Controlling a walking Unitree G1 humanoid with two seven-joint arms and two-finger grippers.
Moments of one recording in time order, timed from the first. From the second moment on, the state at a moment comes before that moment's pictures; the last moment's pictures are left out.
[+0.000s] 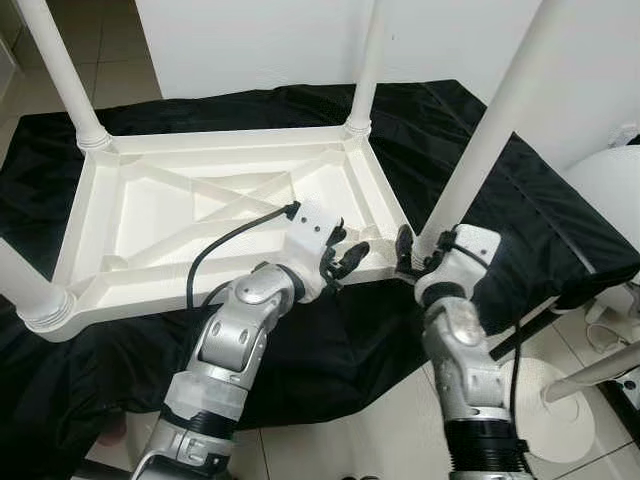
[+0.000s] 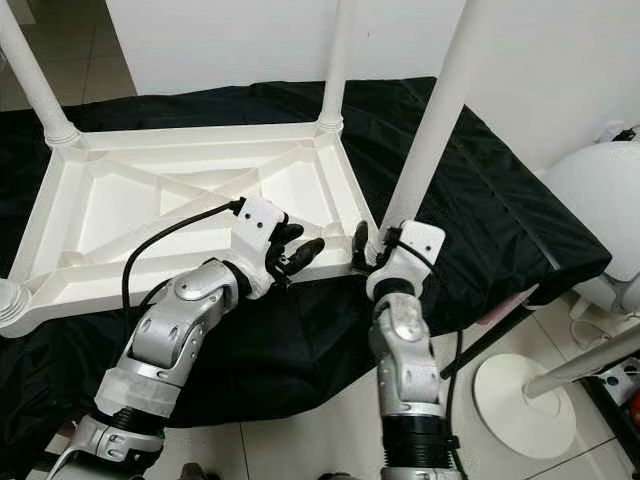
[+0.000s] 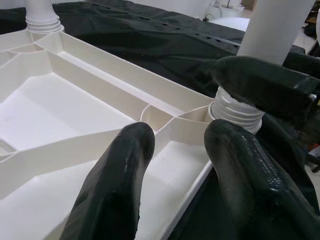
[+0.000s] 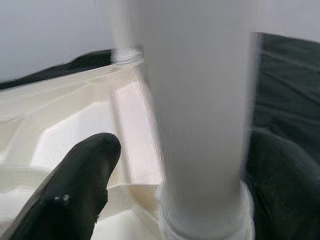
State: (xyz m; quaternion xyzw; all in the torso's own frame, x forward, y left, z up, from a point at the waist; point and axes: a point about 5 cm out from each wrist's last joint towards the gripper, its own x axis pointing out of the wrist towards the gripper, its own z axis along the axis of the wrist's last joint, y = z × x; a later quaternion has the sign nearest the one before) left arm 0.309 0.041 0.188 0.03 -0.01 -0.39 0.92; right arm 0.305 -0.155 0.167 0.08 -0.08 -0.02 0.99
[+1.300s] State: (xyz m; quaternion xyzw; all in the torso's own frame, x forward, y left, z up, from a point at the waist) left arm 0.284 0.038 0.176 0.06 -0.01 -0.44 0.90; right arm 0.333 -0.192 0.152 -0.06 -0.02 0.35 0.93
